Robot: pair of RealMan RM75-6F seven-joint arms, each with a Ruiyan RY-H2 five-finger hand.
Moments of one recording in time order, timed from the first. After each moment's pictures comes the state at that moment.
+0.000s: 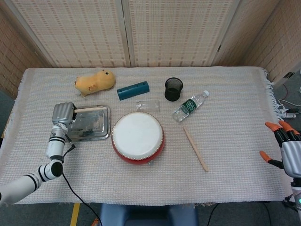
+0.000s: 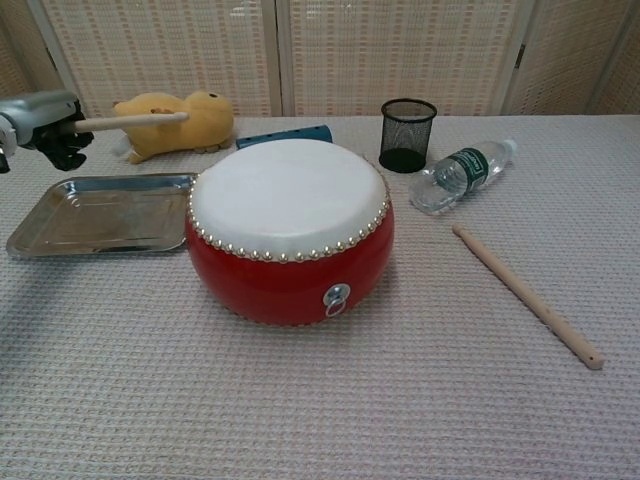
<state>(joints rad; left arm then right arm) -0.82 -1.57 -0.27 -0.99 0.74 0.83 0.33 0.11 -1.04 0.12 -1.60 -1.51 1.52 0.07</state>
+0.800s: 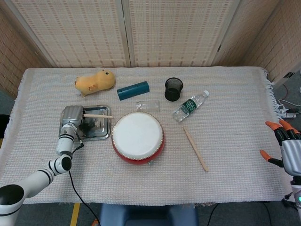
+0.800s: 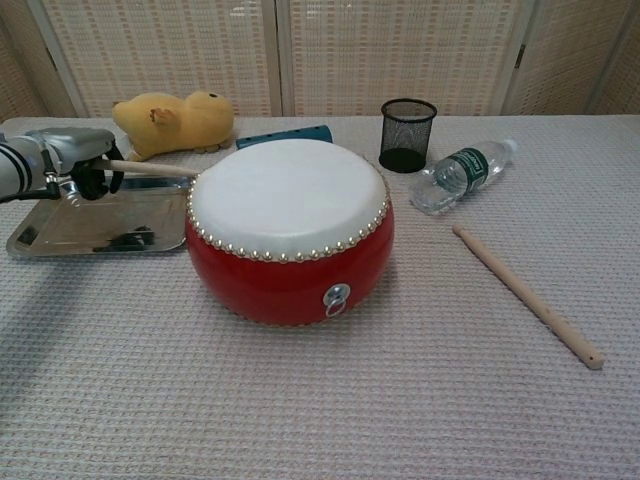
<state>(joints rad) -0.90 -1.70 -0.27 -0.77 0.70 0.66 0.46 0.12 -1.04 0.12 -1.58 -1.49 1.50 0.07</state>
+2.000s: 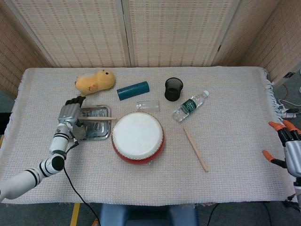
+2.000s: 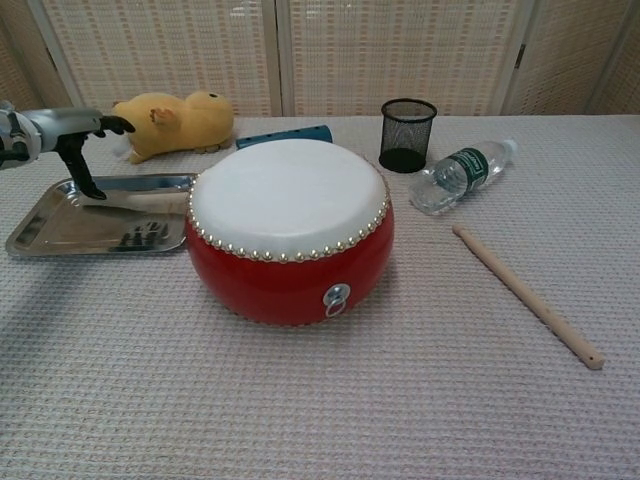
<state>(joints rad) -0.87 -1.52 -0.30 -1.06 0.62 0.69 0.37 0.11 -1.04 0.12 -1.57 -1.49 1.52 0.09</state>
